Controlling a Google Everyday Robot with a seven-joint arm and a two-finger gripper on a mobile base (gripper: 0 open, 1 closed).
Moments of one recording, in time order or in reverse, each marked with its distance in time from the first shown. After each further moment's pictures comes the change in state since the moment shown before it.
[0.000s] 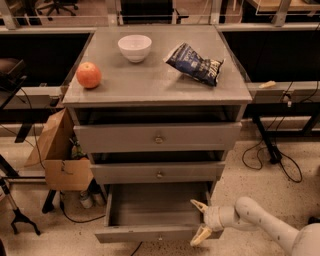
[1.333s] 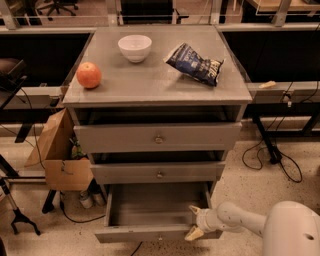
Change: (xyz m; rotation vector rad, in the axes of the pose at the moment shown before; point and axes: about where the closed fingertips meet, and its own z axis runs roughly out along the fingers) arm 0.076 -0.028 0.049 0.140 0.340 -0.003
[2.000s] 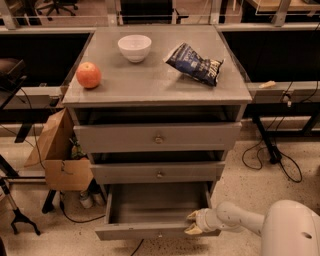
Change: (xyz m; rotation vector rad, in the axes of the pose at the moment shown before) arm 0.003 -0.004 0.001 0.008 0.014 0.003
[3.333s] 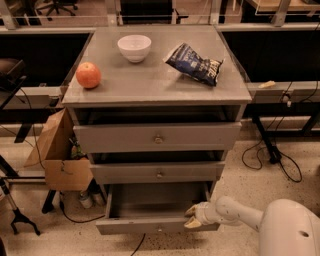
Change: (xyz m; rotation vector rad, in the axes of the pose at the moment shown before) arm -0.015 -0.033 0.004 0.048 -0.021 -0.026
